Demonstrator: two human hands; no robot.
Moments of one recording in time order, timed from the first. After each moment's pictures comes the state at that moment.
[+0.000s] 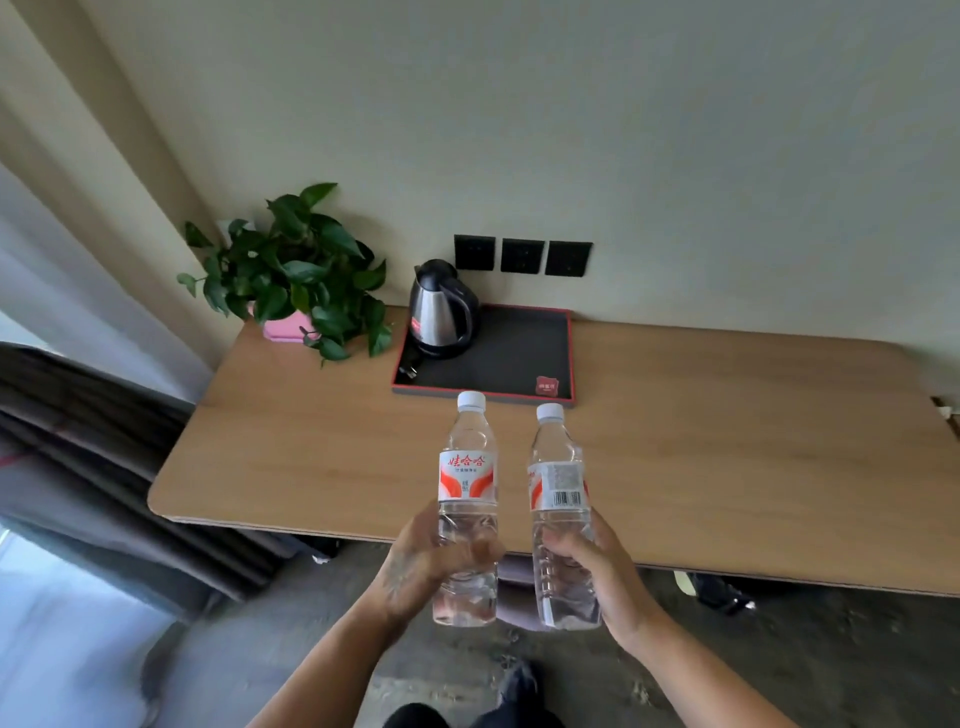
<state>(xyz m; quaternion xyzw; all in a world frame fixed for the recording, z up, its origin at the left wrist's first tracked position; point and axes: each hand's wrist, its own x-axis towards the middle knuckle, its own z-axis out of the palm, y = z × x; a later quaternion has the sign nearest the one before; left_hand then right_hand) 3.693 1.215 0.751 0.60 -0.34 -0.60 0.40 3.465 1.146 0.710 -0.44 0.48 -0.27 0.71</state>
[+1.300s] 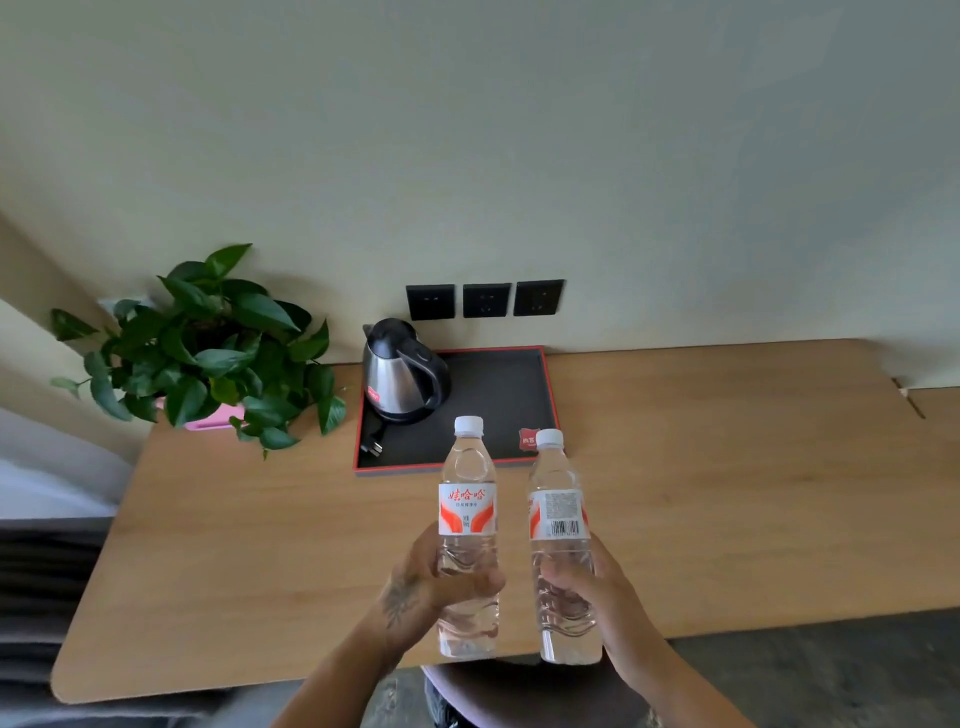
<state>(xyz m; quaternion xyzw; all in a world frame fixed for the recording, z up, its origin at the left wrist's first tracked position) 3.757 1.064 0.716 0.59 -0.38 -0.64 0.32 3.515 1.043 0.692 -0.34 0.55 -0.31 0.70</state>
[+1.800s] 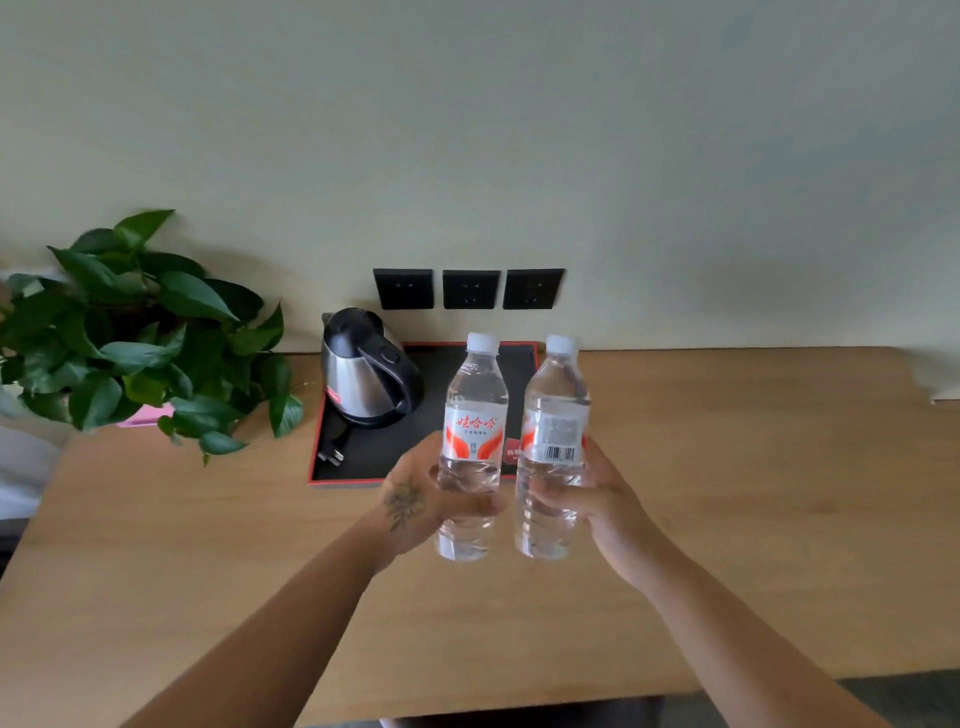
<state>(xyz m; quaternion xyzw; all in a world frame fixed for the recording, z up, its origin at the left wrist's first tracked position) 3.743 0.916 0.686 0.63 -0.42 -0.58 0.31 3.502 0.883 0.689 -0.44 0.51 -0.30 0.67</state>
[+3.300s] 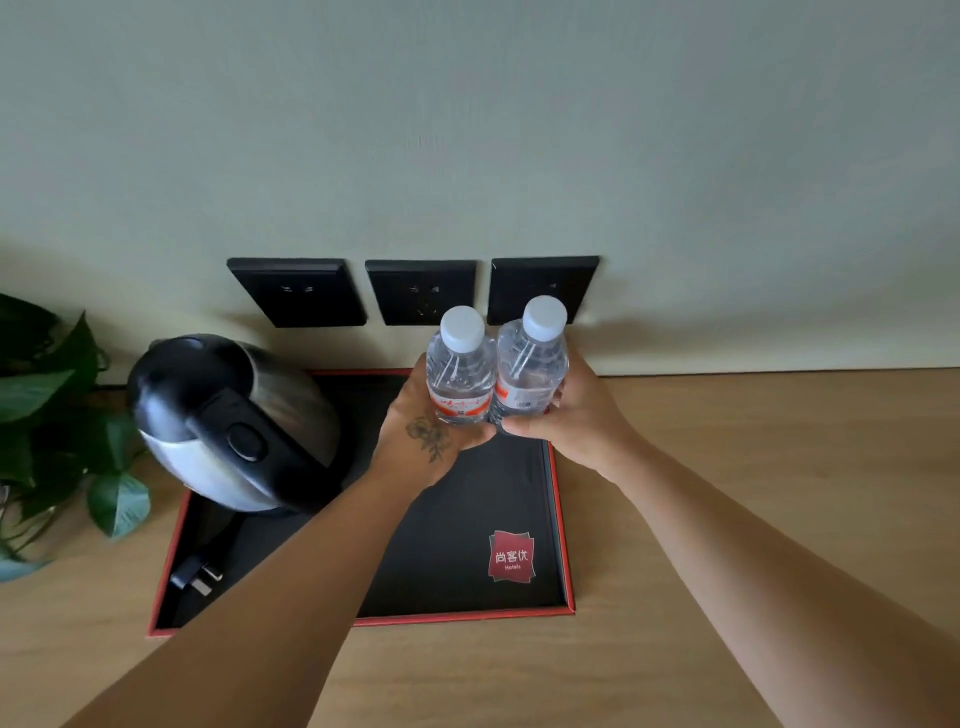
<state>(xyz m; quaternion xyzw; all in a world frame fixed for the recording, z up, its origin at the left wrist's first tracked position) 3.722 0.677 0.516 0.69 -0.40 -0.49 0.36 3.532 0.618 0.524 -0.63 0.54 -0.21 0.51</state>
